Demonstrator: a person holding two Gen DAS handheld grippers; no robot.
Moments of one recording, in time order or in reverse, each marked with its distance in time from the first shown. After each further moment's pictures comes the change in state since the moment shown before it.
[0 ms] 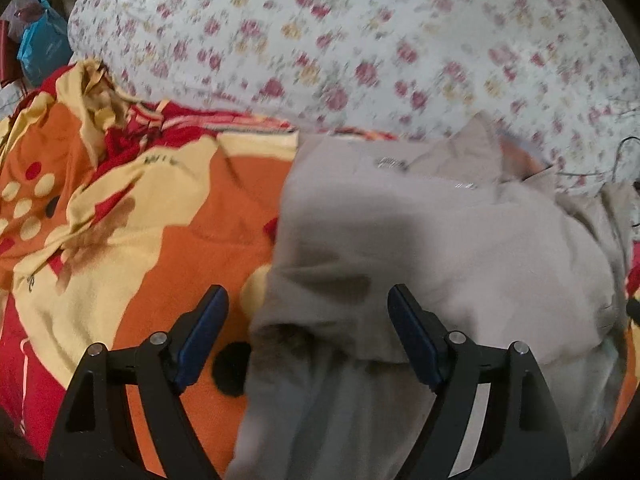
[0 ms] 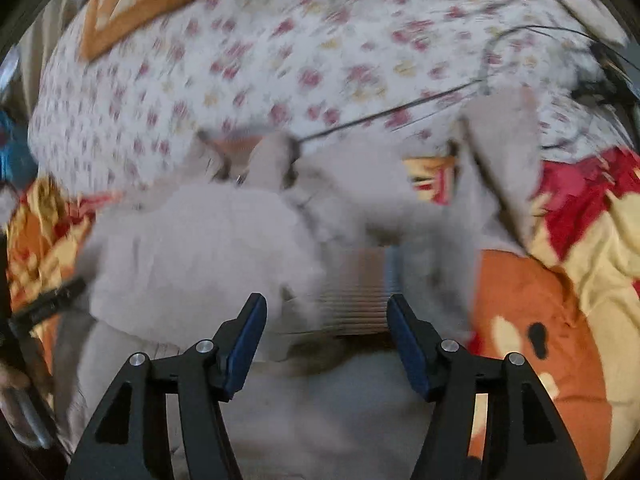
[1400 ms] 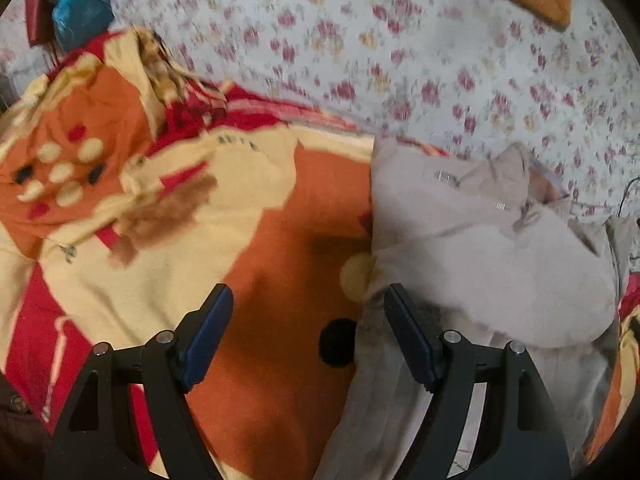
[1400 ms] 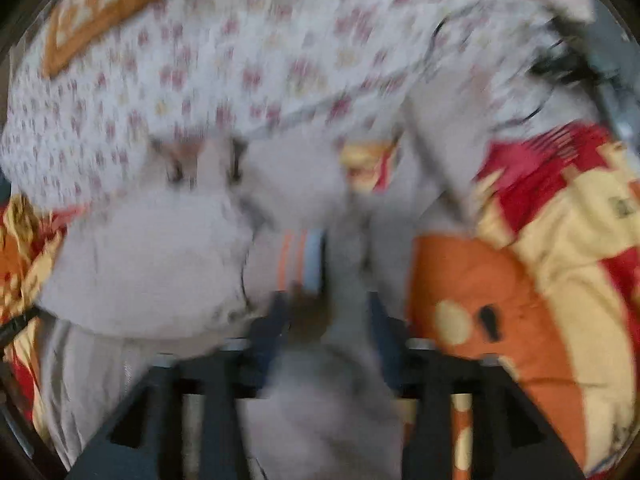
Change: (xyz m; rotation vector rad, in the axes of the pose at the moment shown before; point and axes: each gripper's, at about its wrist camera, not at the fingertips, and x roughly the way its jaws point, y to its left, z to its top) left arm -0.034 0.063 0.006 -0.117 0.016 0.043; right arm -0.016 -0.012 0.003 0.060 0.010 -0.114
